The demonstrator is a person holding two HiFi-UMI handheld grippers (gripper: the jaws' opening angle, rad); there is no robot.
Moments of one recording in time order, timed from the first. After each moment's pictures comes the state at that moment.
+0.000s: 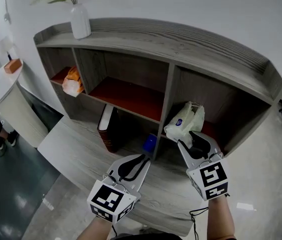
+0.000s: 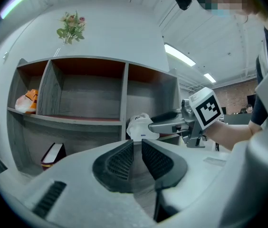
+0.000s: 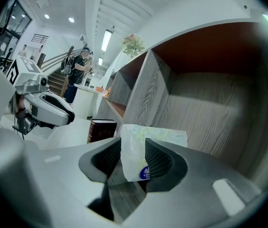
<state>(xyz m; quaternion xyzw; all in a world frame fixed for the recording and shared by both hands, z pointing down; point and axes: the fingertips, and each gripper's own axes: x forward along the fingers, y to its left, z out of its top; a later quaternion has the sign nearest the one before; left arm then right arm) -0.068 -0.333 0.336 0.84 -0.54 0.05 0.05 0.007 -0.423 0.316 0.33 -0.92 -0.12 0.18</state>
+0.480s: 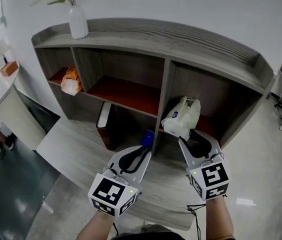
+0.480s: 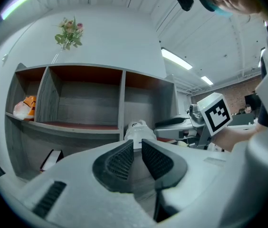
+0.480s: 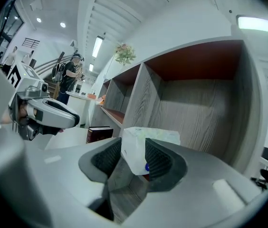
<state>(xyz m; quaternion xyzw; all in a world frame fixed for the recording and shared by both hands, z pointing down) -0.064 -0.329 0.317 0.85 -0.53 0.03 0.03 0.022 -0.399 0.304 0.38 -0.91 -0.10 0.13</state>
